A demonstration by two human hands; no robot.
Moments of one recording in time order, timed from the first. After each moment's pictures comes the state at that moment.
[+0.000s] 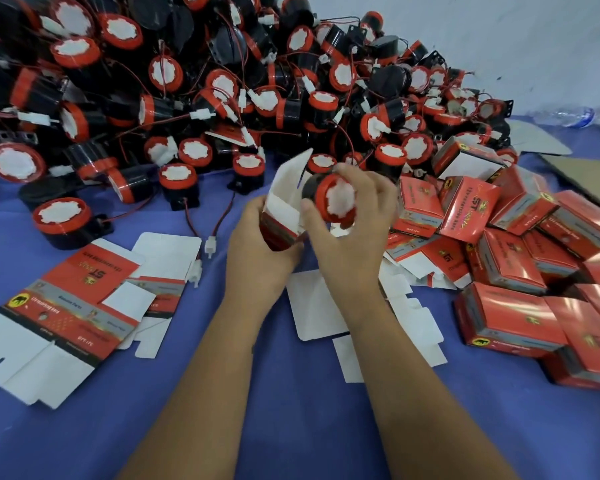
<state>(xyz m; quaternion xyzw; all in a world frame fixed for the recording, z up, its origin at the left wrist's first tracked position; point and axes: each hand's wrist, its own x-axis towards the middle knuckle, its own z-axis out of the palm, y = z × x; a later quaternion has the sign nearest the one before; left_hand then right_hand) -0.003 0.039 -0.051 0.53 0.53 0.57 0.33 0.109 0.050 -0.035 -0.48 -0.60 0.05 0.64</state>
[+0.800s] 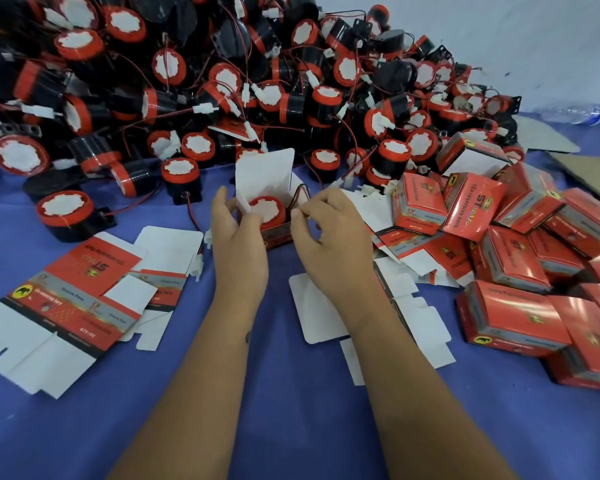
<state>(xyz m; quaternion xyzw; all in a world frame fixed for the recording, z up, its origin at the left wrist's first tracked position) -0.007 0.044 -0.047 0.36 0.53 0.66 0.38 0.102 0.044 -0.030 -0.51 -0.73 0.02 0.46</state>
